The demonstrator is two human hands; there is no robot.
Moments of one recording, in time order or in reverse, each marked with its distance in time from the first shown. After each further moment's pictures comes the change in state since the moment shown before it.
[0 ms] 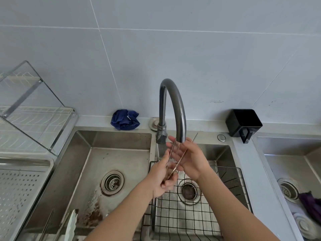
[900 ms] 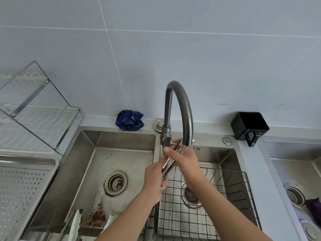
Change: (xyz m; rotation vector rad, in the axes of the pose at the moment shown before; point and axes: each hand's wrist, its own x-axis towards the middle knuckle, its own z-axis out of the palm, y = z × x) left_hand 0.001 -0.010 -0.016 -0.115 0.367 0.212; right_hand -0.009 0.024 0.032 -0.708 0.099 -0.243
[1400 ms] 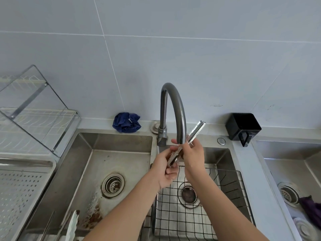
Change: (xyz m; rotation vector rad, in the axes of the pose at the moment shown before) left_hand -0.002 0.034 0.040 -0.212 -0.377 -0.259; right_hand 0.008 -0.011 -0.012 0.162 0.293 -0.045
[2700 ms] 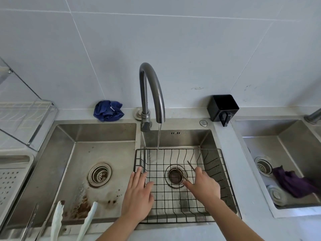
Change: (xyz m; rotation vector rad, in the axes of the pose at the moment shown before) left_hand -0.042 -0.128 -0.114 2.156 0.361 0.655; right_hand -0.061 0.102 -0.156 -1.583 -0.085 0.147
